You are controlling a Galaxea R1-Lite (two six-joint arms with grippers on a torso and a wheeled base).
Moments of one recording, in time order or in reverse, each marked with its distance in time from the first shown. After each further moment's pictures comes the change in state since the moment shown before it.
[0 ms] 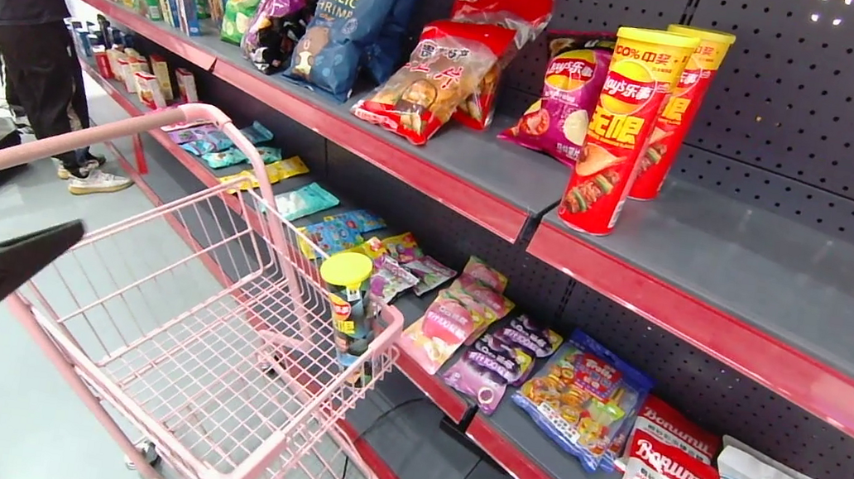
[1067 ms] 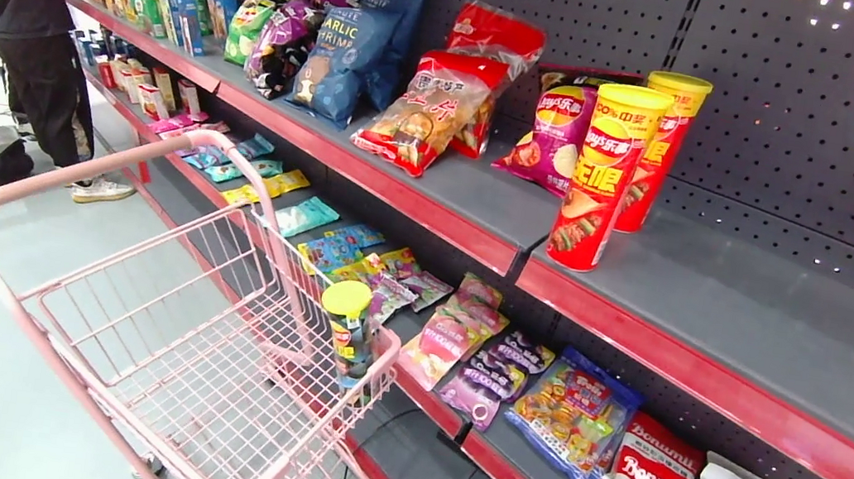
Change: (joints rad) left arm 0.017 -1.044 0.431 0.515 0.186 0.078; right arm 0.000 0.000 0.000 0.000 0.000 0.006
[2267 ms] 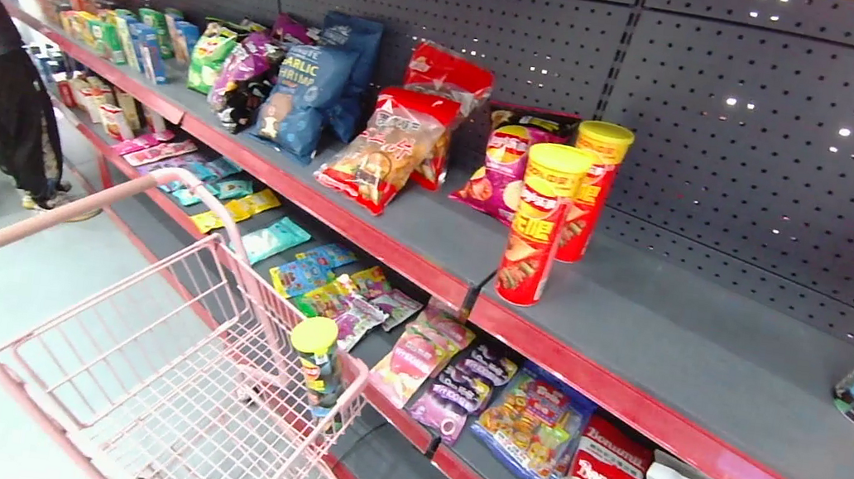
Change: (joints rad) left arm 0.000 0.000 0.000 0.000 0.001 -0.001; right arm 0.000 0.000 0.000 0.000 0.001 -0.007
